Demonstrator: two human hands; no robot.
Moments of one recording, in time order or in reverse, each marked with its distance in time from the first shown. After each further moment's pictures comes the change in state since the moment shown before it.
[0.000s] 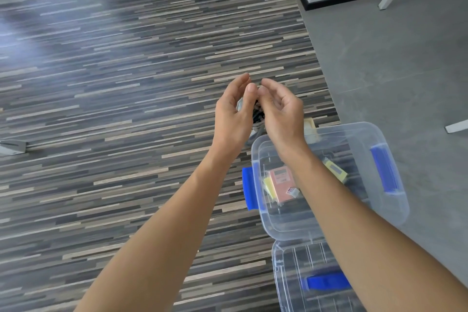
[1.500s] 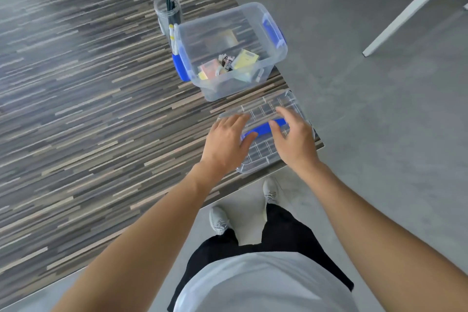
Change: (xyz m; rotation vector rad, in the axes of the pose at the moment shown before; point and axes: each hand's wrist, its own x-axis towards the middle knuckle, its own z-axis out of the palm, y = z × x) left_hand -0.353 -0.047 0.019 0.897 -0.519 0.445; right_hand -0.353 0.100 -0.202 -0.719 0.179 -0.179
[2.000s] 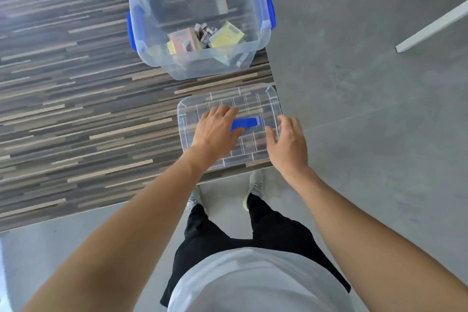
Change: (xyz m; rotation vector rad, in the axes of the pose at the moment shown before) left_hand 0.078 0.034 0.111 0.144 -0.197 -0.272; right_hand 0.050 0.140 -0.017 -0.217 -0.224 0.059
